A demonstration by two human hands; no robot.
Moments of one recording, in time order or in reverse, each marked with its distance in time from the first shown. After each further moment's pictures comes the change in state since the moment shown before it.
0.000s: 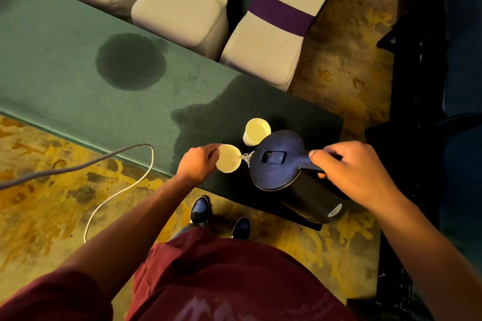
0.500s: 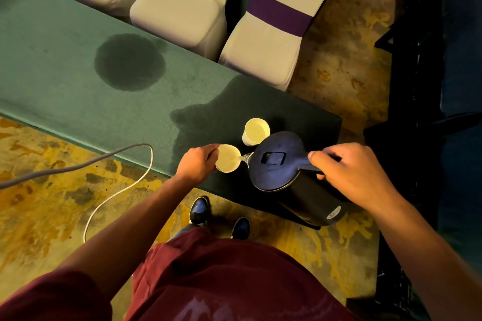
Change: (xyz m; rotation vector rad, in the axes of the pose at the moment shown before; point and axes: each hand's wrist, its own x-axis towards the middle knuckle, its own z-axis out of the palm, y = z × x) left_hand 0.001 -0.002 0.001 0.002 0.004 0.031; right_hand -0.002 0.003 0.003 -0.010 -0.001 0.027
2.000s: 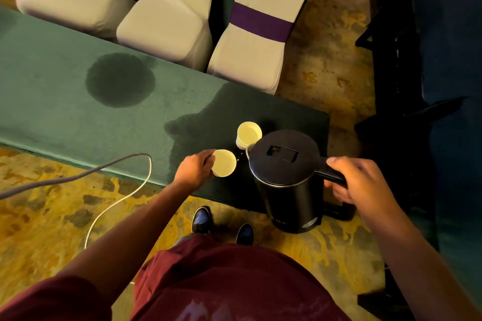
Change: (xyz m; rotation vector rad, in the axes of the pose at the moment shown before) left_hand 0.000 -0.001 -0.002 -0.039 -0.065 -0.042; right_hand -0.048 0.019 0.005 0.678 0.066 0.315
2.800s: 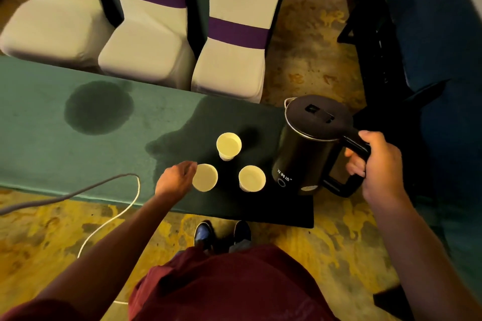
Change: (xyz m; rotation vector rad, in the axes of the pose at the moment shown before) left_hand 0.016 0.011 -0.003 0.137 0.059 -0.125; right_hand 0.044 0.017 -0.059 0.437 0.409 -0.079
